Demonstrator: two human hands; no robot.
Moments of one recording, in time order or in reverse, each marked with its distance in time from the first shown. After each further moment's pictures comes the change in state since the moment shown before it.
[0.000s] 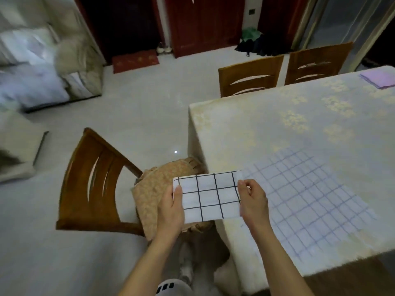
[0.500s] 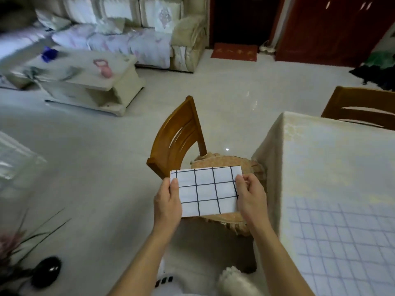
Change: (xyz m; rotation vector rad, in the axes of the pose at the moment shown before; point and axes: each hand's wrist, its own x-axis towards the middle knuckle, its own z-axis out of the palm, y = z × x) left_hand -0.055 -0.056 -0.156 0.015 0.531 -0.118; right_hand -0.076 -0.061 0.144 -0.043 -0.487 -0.242
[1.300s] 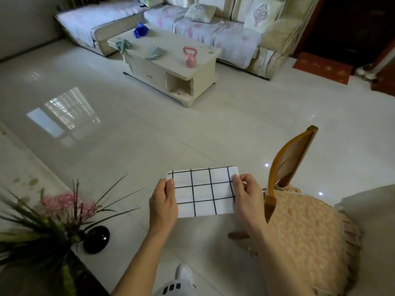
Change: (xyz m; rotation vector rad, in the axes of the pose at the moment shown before) left_hand 0.173 -0.144 -0.298 0.055 0.405 -0.112; right_hand -0.009 -0.129 0.376 -0.043 -0.310 -0.101
